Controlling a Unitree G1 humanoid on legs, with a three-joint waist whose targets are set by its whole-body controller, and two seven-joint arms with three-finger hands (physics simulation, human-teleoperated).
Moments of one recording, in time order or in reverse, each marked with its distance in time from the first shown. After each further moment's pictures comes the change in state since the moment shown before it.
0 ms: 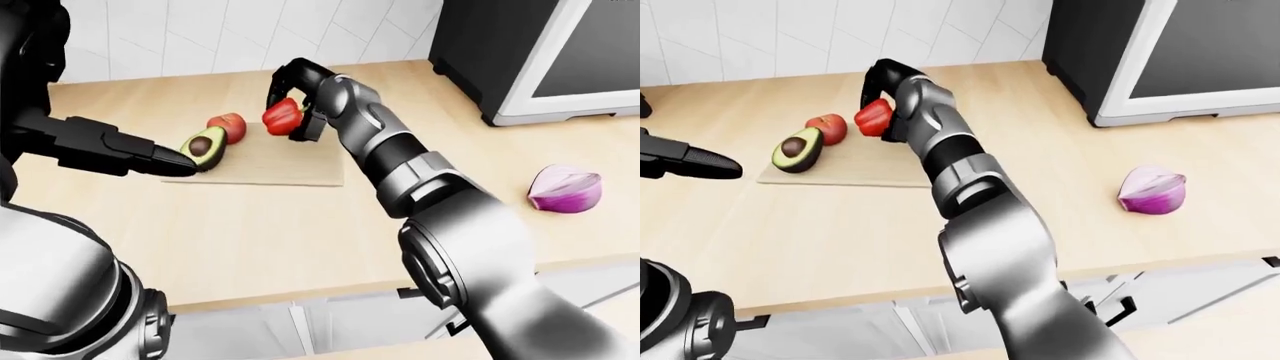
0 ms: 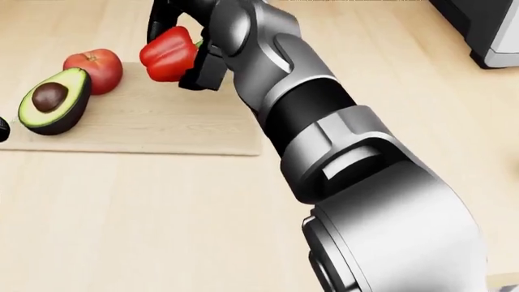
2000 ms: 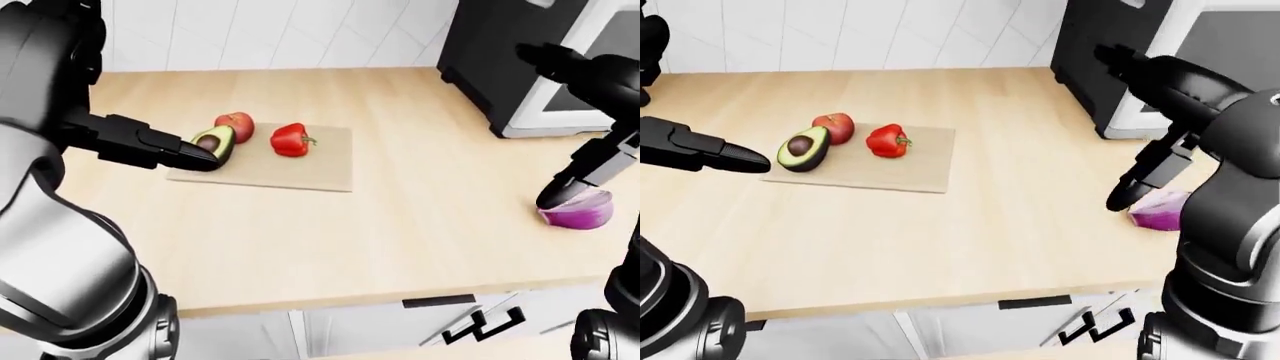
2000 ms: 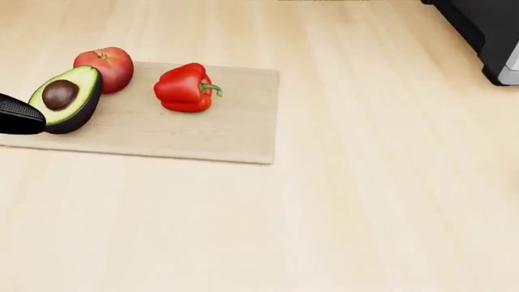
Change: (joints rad) left arm 0.027 -0.044 -0.032 0.036 -0.155 -0.005 0.186; right arm 0.880 -0.750 -0.305 -1.751 -0.063 0.434 1.038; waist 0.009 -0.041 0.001
